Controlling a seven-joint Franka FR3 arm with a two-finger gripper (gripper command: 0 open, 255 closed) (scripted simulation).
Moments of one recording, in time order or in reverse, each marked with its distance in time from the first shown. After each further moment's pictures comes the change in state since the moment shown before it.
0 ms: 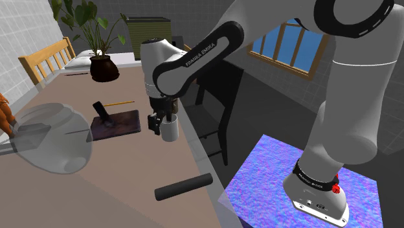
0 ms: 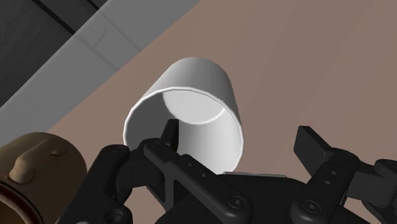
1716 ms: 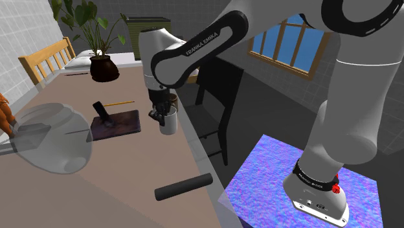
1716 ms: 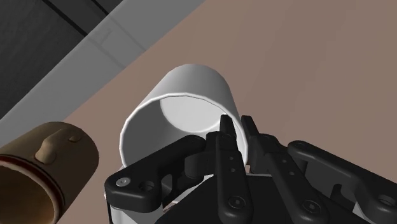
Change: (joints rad) arm -0.004 -0.037 0.002 0.031 0.015 -0.066 -0.014
